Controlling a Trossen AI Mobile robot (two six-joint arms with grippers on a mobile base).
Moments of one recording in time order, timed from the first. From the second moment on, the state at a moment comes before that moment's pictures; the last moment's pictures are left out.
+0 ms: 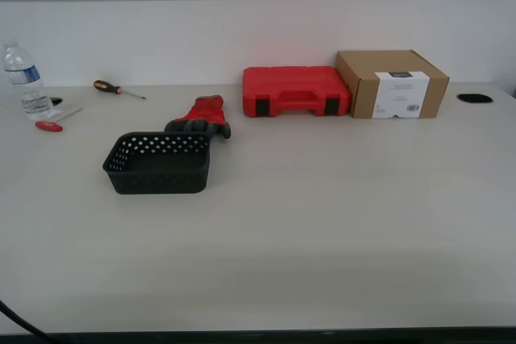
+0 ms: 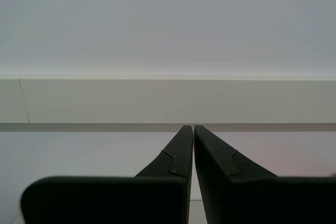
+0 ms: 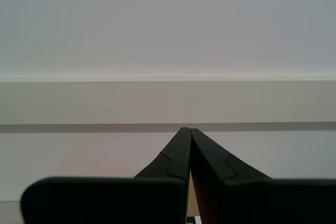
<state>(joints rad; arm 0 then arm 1) 0.00 1.05 0.52 0.62 0.00 0.00 0.00 1.05 0.52 0.61 0.00 0.00</state>
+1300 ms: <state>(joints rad) 0.00 1.05 0.52 0.62 -0.01 0.00 -0.01 1.96 1.51 -0.39 0.25 0.08</state>
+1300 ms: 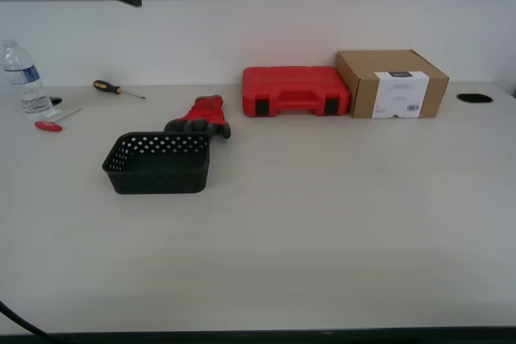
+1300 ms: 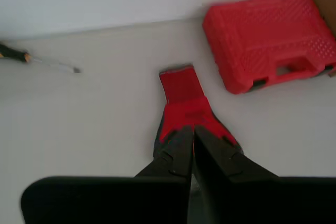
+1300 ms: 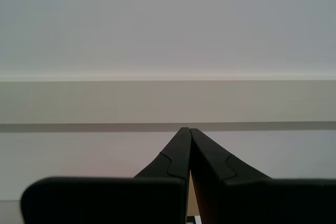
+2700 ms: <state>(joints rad) 0.00 1.05 0.52 0.61 -0.01 0.00 -0.21 2.32 1.70 -0.48 0.26 0.01</state>
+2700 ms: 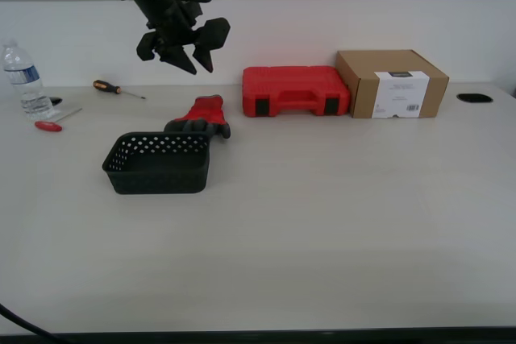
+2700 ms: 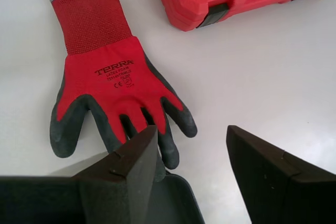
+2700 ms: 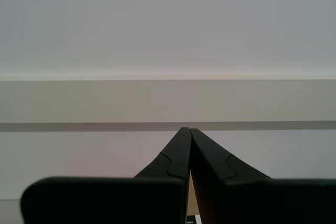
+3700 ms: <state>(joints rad) 0.00 1.05 0.52 0.59 -0.01 0.00 -0.23 2.83 2.29 -0.92 0.14 0.01</state>
